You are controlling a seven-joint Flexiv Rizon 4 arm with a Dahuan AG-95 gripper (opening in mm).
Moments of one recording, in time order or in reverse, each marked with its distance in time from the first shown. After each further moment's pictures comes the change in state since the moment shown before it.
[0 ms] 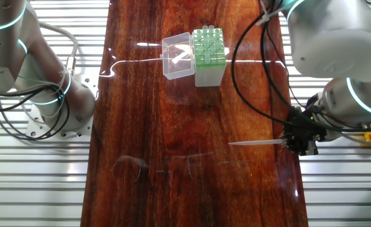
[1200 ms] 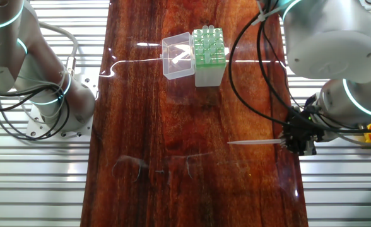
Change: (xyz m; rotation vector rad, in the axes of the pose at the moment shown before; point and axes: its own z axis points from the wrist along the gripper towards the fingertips) arm -0.001 0.000 0.000 0.004 -0.002 0.010
